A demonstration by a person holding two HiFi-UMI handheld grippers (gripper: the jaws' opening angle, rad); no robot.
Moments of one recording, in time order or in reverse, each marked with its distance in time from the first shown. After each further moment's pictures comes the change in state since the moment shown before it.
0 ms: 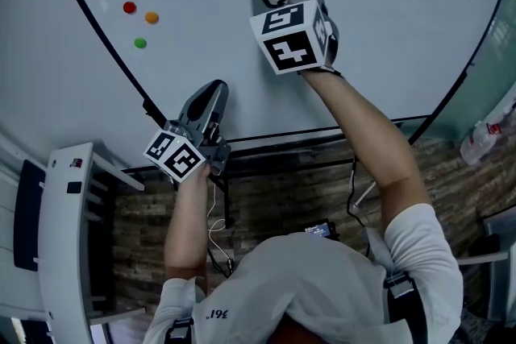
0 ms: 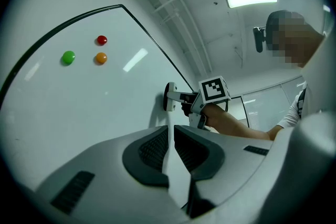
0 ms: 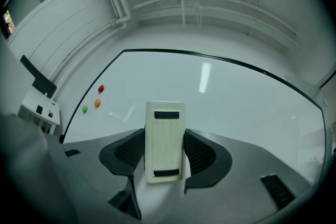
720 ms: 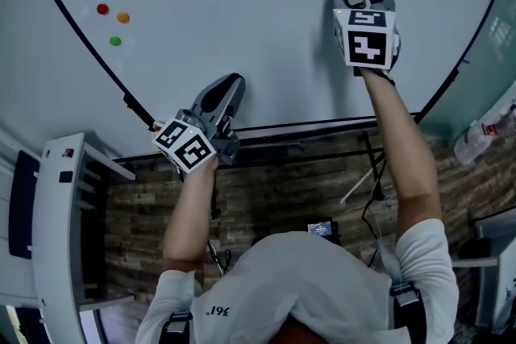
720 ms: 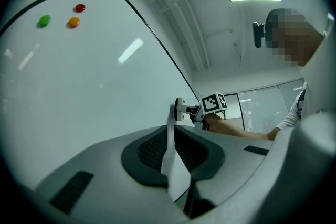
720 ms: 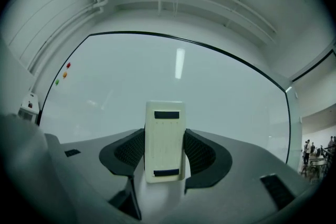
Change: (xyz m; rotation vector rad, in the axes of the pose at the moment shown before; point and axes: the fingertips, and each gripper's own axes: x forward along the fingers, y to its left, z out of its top) left arm 0.076 -0.082 -0.058 -0.035 0.058 -0.055; right arm -0.080 -0.198 -0.121 0.078 0.145 -0.215
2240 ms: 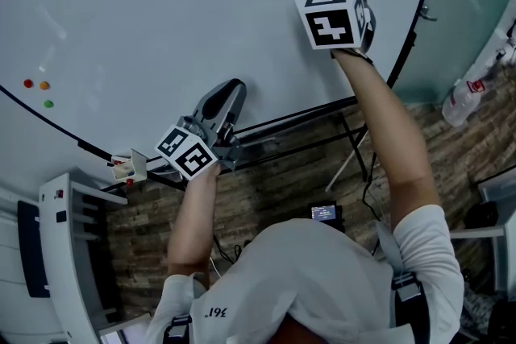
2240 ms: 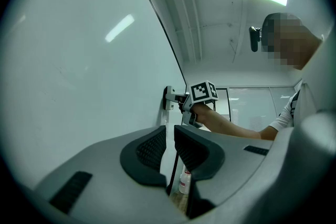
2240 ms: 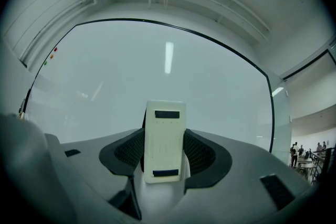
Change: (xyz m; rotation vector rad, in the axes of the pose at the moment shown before) left arm 0.170 -0.103 -0.120 -0.068 0.100 -0.155; right arm 0.011 -0.172 -0.086 -0.054 0.046 -0.068
